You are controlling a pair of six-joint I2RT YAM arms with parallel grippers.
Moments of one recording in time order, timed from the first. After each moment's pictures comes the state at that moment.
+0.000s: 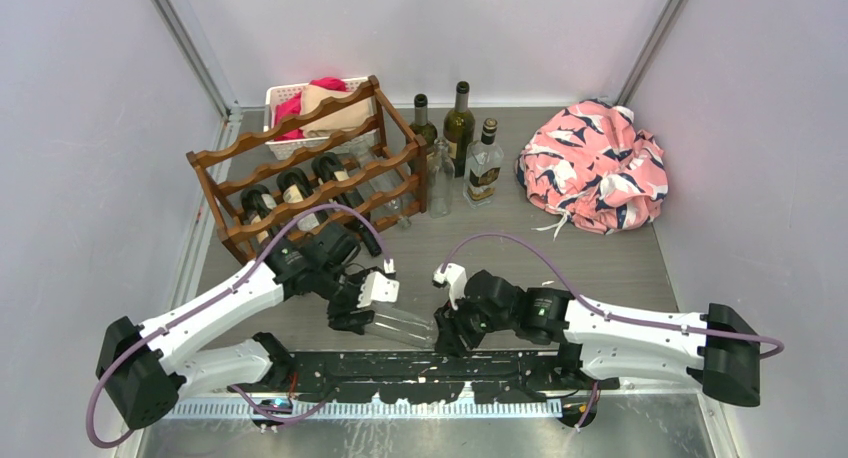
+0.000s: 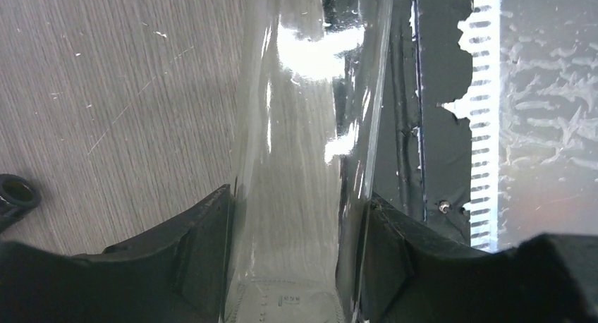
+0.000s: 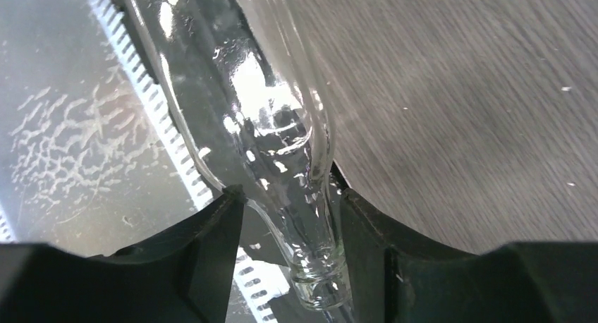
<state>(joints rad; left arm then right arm) -0.76 1.06 0.79 -0.90 0.56 0.79 1.19 0.93 0.49 -0.28 -0.21 0.44</state>
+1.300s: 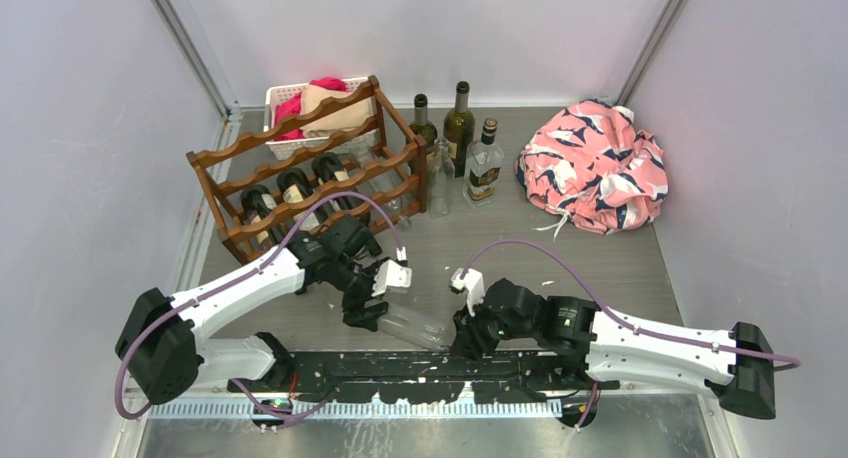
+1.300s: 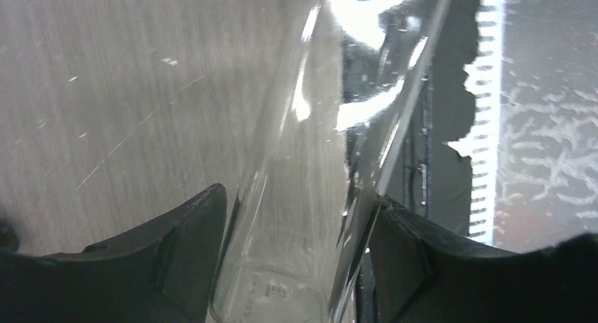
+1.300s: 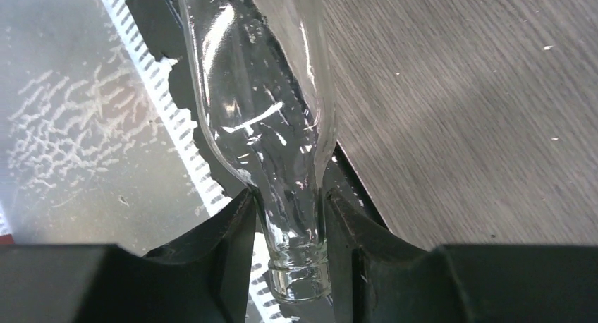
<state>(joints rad) -0.75 1.22 0.80 -0.79 0.64 0.72 1.20 0.73 0.44 -0.40 -0.14 0.44</state>
